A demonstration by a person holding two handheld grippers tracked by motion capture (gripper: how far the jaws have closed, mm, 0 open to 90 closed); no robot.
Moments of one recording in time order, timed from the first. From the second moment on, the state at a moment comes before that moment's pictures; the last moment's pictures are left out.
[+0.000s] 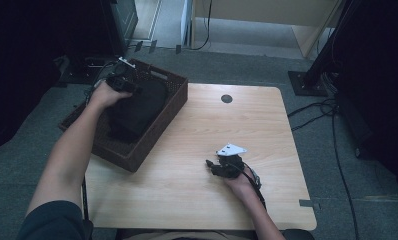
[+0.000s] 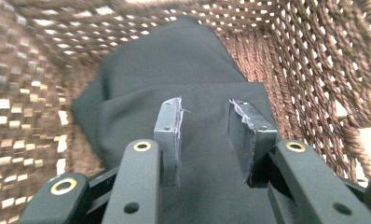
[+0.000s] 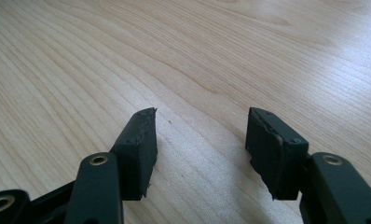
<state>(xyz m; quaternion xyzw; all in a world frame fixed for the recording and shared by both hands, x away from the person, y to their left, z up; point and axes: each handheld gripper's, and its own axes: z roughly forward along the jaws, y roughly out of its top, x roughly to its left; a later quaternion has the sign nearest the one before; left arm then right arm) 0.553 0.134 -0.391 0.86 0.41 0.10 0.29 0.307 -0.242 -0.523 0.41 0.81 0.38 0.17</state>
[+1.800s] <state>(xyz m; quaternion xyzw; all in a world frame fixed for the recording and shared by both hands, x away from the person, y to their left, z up) 0.562 0.173 -0.418 0.82 0.44 0.14 0.32 0.309 -0.240 -0.523 0.42 0.81 0.38 0.18</state>
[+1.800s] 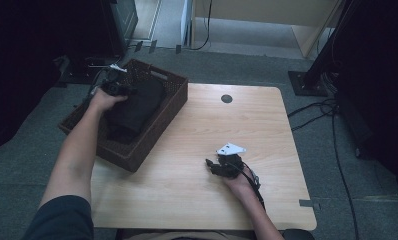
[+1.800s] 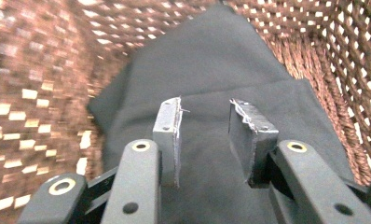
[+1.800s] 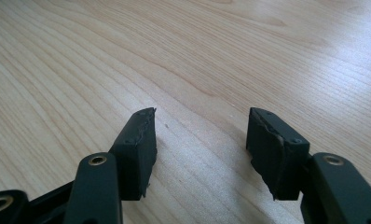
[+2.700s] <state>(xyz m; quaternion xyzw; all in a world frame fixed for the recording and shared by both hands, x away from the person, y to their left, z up) 0.491 0.116 -0.386 0.86 0.37 0.10 0.32 0.307 -0.238 -0.523 0.42 0.81 0.38 0.18</state>
